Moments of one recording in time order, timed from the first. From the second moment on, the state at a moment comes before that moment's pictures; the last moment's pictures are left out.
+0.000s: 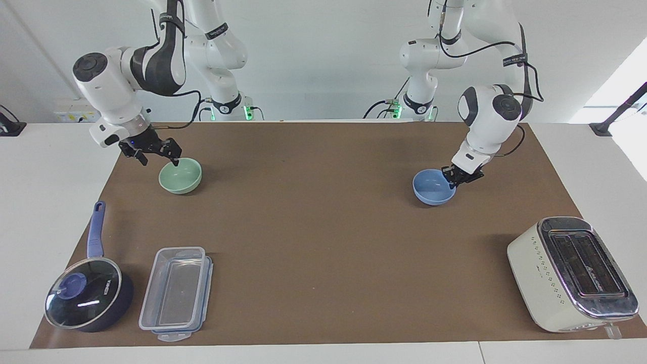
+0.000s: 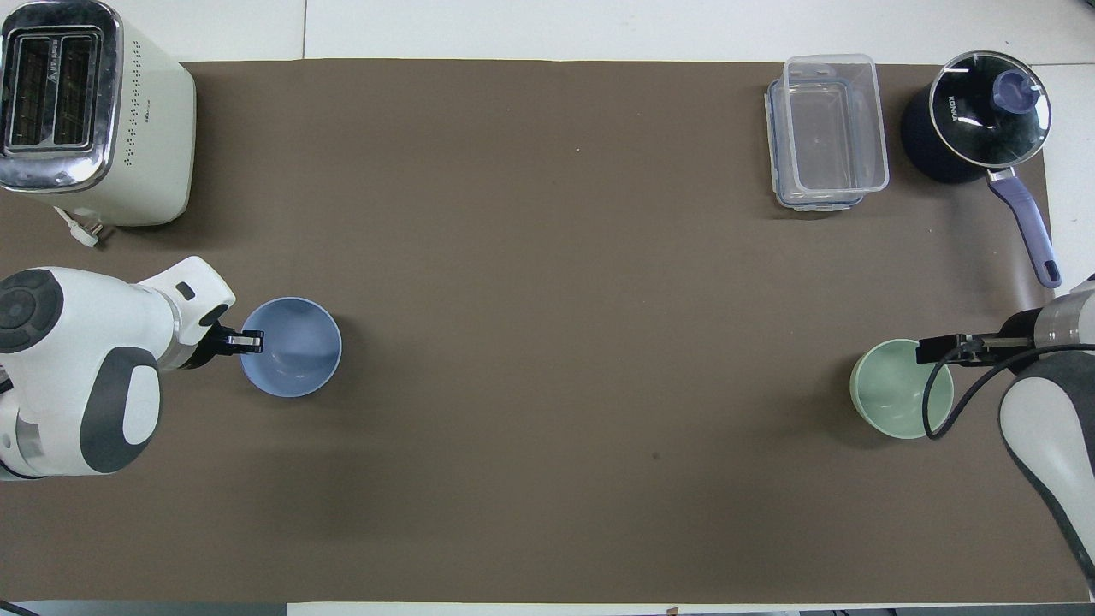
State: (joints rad) left arm -0.05 -0.04 -0.04 -2.33 -0.02 2.29 0.04; right arm -0.19 -0.17 -0.01 -2.30 0.00 2.08 -0.16
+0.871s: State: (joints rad) left arm -0.59 0.12 -0.07 -2.04 -0.19 2.13 -0.52; right arm -0.30 -0.10 -0.01 -2.46 0.00 2.32 -0.36
